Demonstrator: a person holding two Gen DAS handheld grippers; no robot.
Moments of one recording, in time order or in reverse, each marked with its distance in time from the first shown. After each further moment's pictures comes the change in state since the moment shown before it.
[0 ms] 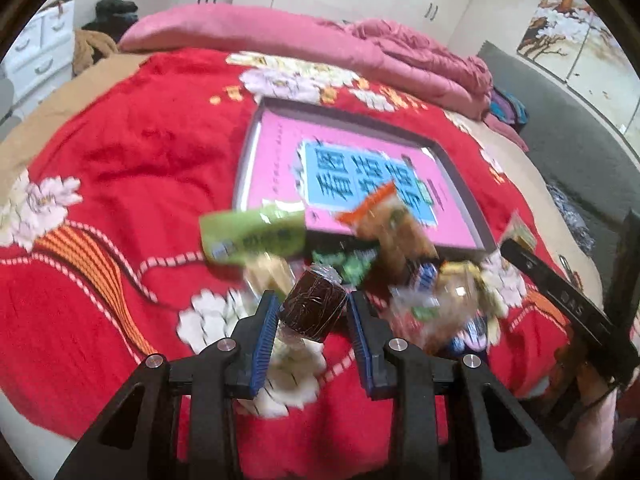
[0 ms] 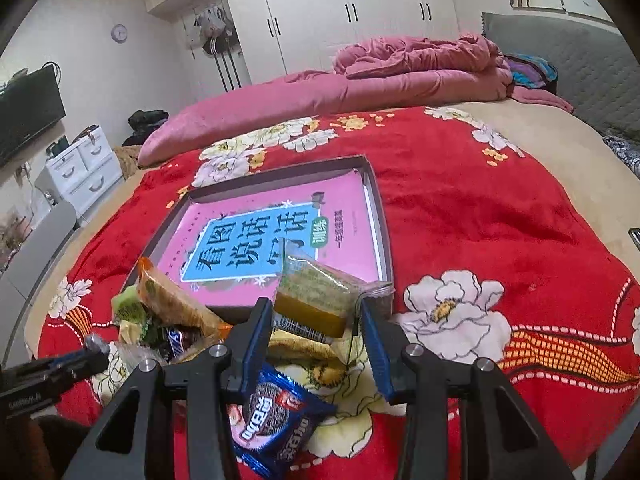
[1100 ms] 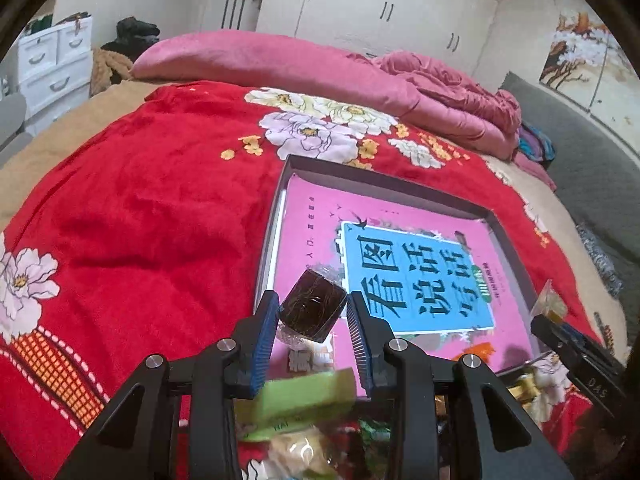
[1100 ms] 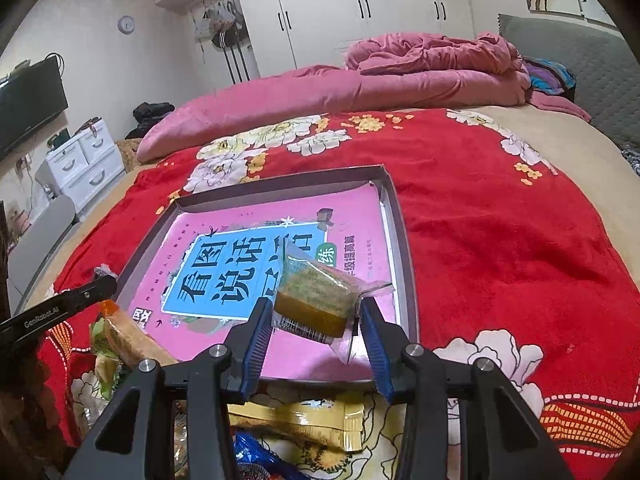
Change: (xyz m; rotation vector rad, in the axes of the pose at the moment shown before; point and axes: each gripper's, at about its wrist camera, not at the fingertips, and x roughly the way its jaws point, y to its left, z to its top) left arm 0.068 0.017 0.073 -0.027 -0.120 0.076; right arm 0.060 0.000 0.029 -0.040 0.030 0.014
